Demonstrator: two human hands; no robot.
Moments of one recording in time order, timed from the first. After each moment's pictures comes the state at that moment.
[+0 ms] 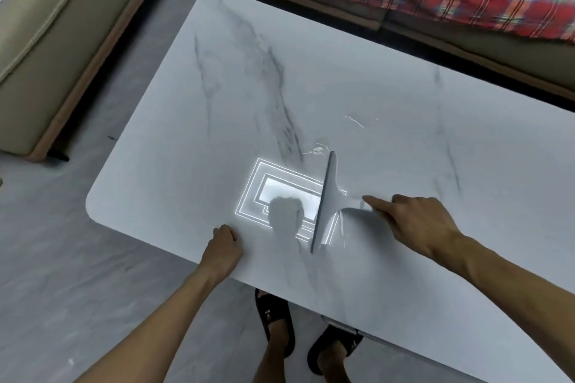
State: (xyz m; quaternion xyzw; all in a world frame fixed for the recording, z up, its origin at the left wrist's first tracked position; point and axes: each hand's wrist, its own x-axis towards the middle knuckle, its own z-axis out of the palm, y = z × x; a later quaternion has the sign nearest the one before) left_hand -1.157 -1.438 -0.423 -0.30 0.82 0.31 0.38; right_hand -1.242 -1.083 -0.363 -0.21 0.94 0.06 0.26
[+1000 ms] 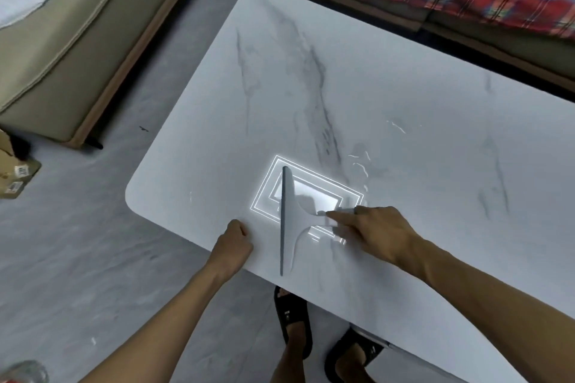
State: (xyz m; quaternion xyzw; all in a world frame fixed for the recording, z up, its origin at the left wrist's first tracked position) left_hand -1.153 -1.500 -0.420 -0.34 0.80 0.34 0.37; right_hand -1.241 -1.212 -0.399 -0.33 0.89 -0.04 0.30
